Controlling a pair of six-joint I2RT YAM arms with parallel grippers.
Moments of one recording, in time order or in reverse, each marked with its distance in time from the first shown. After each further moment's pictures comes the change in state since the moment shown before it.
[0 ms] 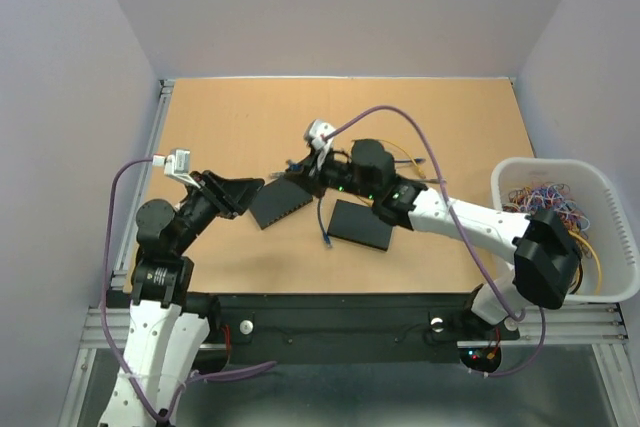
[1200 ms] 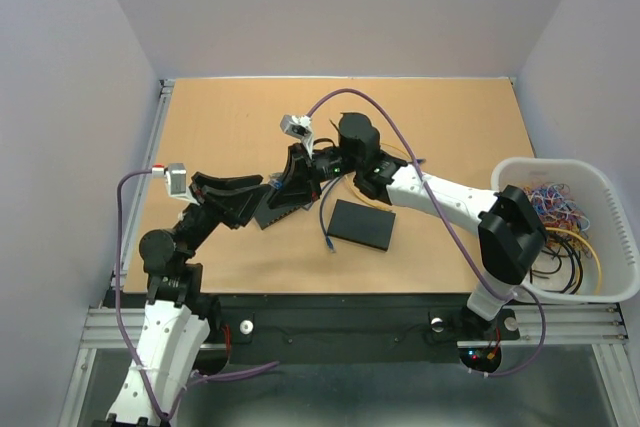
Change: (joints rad) left arm 0.000 -0.071 -0.253 0.637 0.119 -0.100; right arm -0.118 0.201 0.227 0.066 -0.848 0.441
